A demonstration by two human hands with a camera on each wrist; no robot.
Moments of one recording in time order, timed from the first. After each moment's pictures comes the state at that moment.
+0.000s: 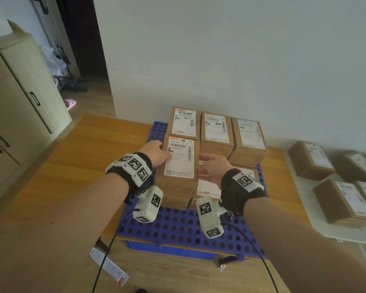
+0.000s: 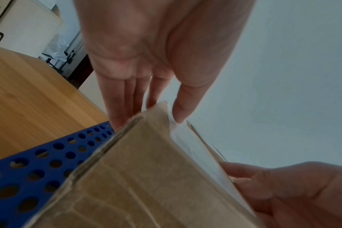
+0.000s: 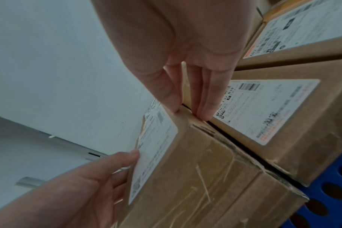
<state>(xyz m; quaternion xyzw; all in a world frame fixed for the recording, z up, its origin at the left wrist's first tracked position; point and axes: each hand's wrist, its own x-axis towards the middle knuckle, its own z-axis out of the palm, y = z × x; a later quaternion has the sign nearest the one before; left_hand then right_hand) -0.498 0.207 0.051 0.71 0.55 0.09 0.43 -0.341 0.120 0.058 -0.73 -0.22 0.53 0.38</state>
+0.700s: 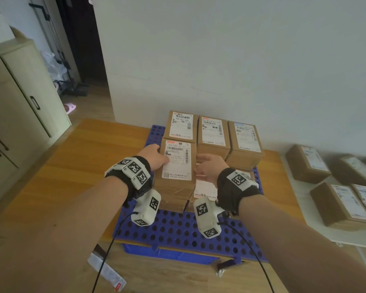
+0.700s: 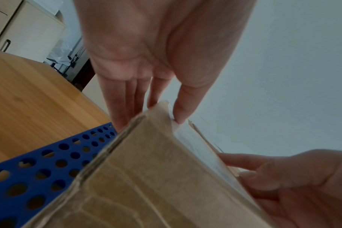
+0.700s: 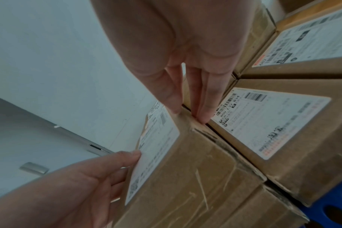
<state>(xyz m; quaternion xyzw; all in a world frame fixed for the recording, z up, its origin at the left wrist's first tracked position) -0.495 0.205 0.048 0.73 0.55 0.08 0.40 -0.337 0.123 0.056 -0.73 -0.27 0.51 0.37</state>
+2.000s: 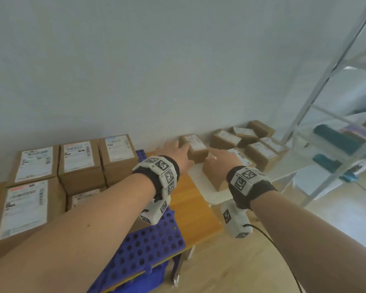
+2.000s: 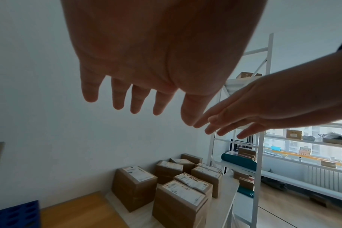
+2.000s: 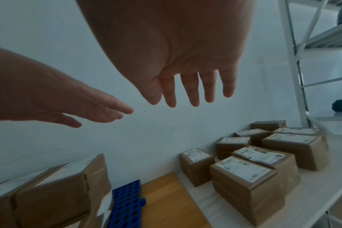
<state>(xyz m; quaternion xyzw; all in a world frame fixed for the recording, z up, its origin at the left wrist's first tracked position) -0.181 0.012 0.131 0.97 0.23 -0.05 0.08 -0.092 -0.110 0.126 -0.94 -0.31 0.09 0.11</state>
